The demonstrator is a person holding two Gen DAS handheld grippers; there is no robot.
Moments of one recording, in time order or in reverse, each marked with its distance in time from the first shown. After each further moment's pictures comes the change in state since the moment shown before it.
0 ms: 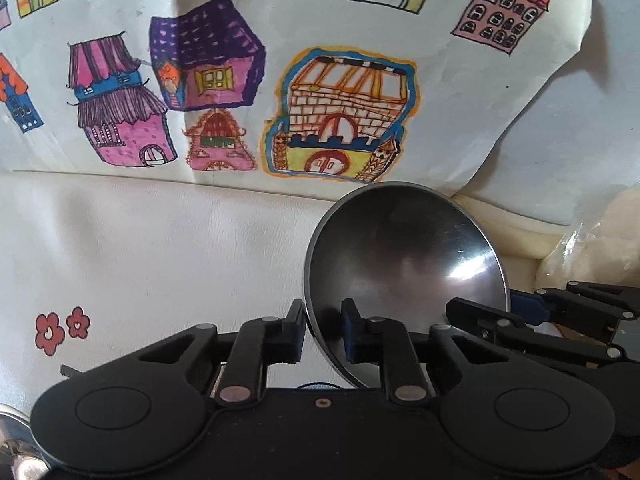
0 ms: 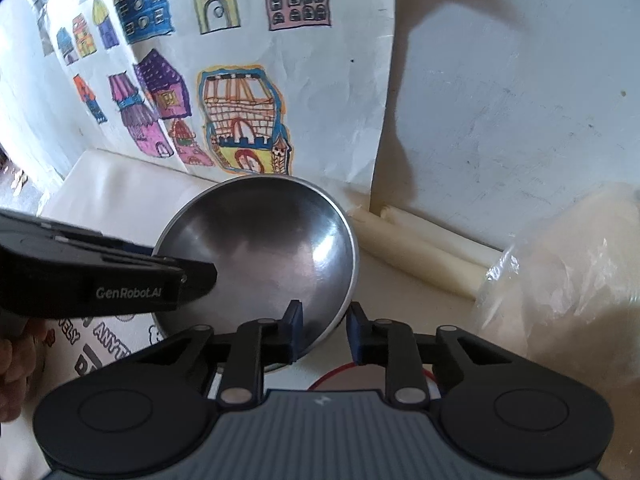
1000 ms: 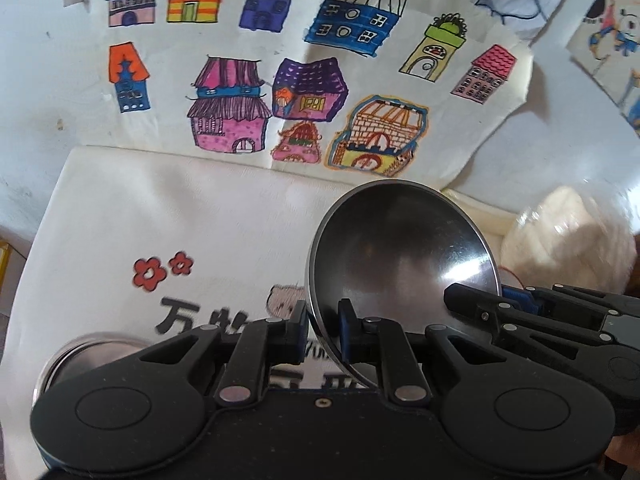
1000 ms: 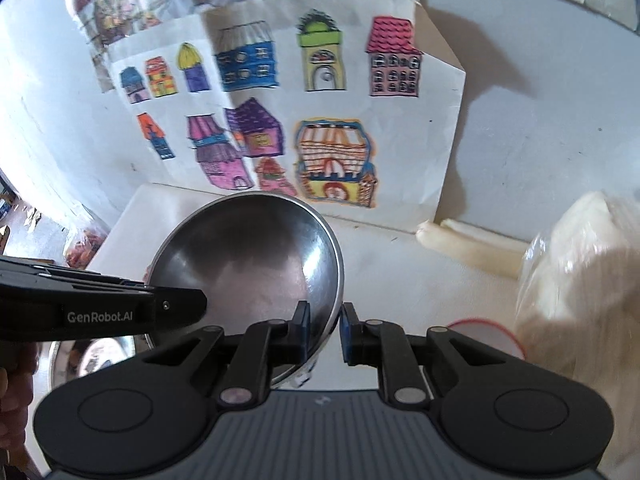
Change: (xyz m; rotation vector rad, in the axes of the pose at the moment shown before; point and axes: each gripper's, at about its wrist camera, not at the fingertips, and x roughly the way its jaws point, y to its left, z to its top) left arm -0.106 0.060 -0.045 -0.024 -0.022 -0.066; right arm -0.073 0.074 -0.008 0.083 -0.069 0.025
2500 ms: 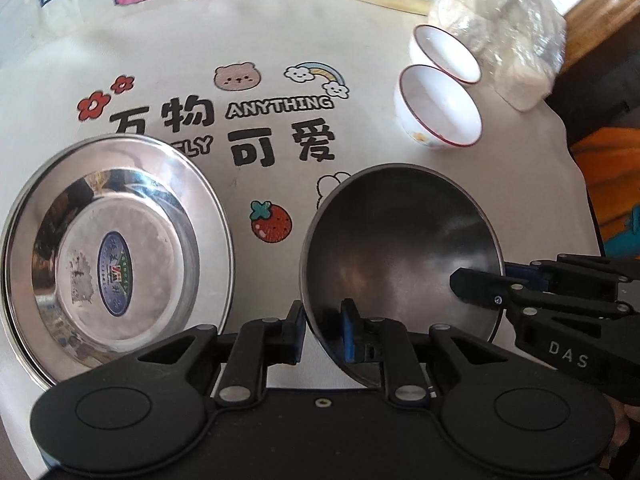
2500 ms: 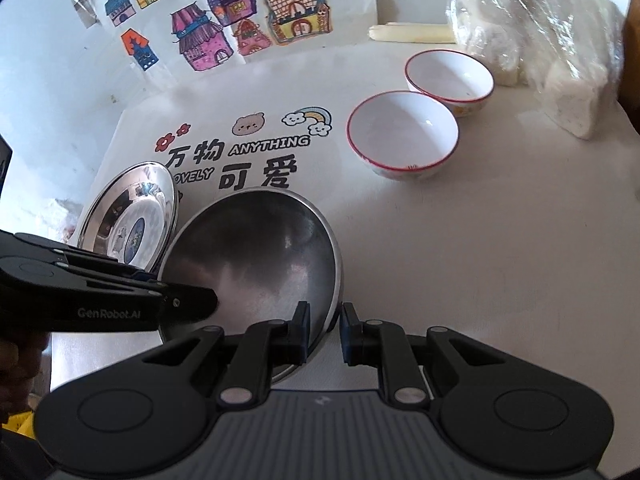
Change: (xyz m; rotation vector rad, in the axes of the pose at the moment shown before) left arm 0.001 0.021 -0.115 0.292 0.334 -0.148; right arm -0.051 0.059 -0.167 0.303 0.157 -0.096
